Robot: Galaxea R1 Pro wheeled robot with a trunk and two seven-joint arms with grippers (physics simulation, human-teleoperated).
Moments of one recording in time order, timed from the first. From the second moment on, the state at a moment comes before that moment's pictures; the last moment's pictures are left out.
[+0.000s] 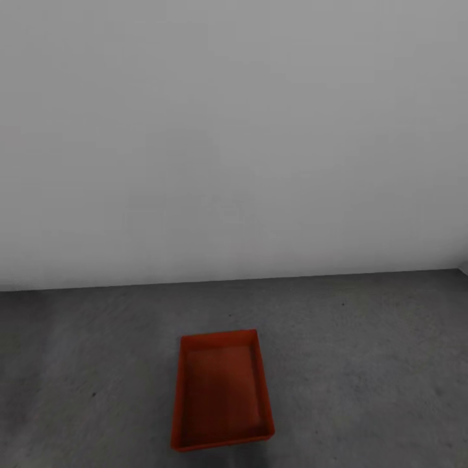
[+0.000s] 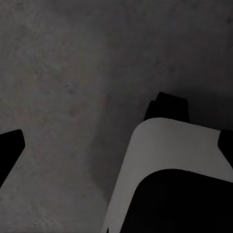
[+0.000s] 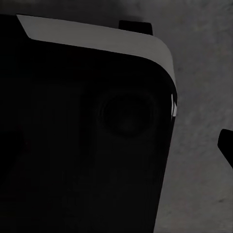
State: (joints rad) left arm -0.36 0.07 -0.03 0.00 0.27 -0.04 0.14; right arm -0.22 0.01 0.30 0.03 -0.22 -0.14 -0.02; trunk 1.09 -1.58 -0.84
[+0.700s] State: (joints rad) left arm -0.36 0.07 -0.03 0.00 0.27 -0.04 0.14; right arm -0.22 0.01 0.30 0.03 -0.22 -0.13 -0.02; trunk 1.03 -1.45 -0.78
